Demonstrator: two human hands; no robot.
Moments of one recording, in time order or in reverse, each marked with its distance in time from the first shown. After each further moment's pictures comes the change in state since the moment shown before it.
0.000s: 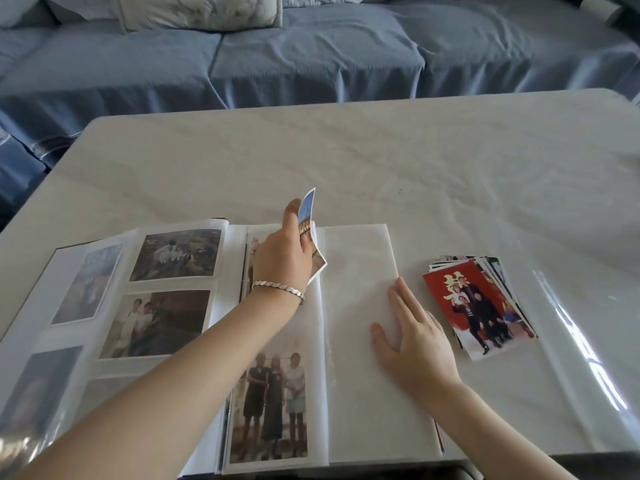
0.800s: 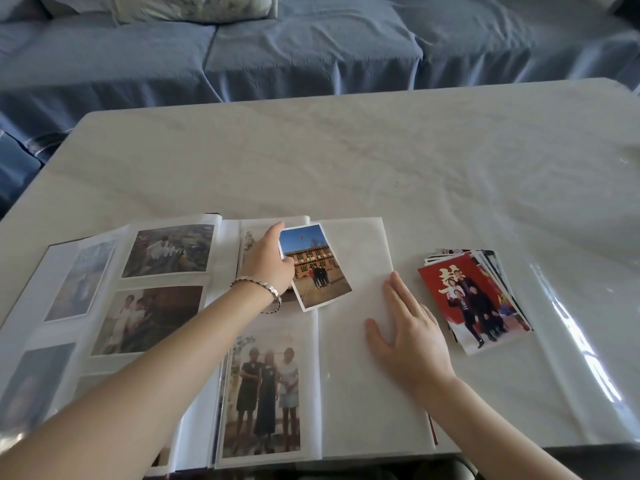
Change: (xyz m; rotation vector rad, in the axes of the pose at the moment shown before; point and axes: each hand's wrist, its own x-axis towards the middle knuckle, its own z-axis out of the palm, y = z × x) left_hand 0.001 -0.024 0.002 -0.149 -0.378 -0.212; right_hand 0.000 0.000 -0.002 0.014 -0.006 -0.006
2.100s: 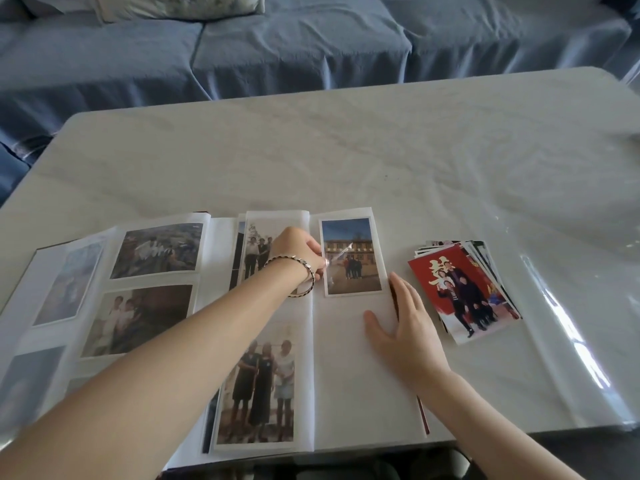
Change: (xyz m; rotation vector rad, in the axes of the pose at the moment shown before) left_hand 0.010 0.039 0.031 -0.154 -0.146 -0.129; right_hand -0.001 0.006 0.000 0.237 0.051 0.082
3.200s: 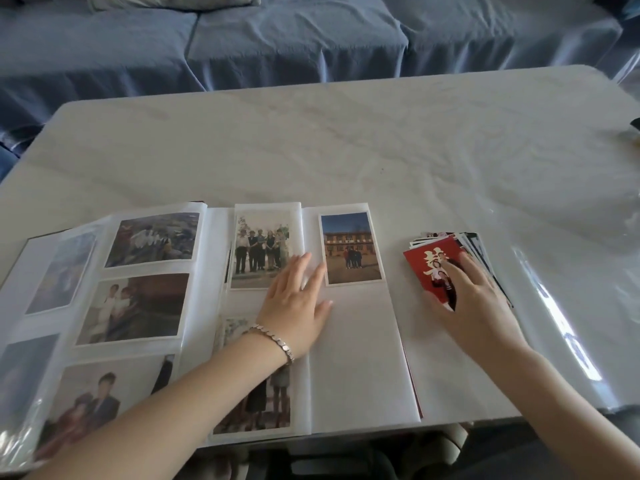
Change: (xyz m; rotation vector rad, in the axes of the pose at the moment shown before) left_hand -0.063 -0.064 0.019 0.661 -0.034 0.512; right_hand 0.006 0.022 -0.074 -0.386 0.019 0.060
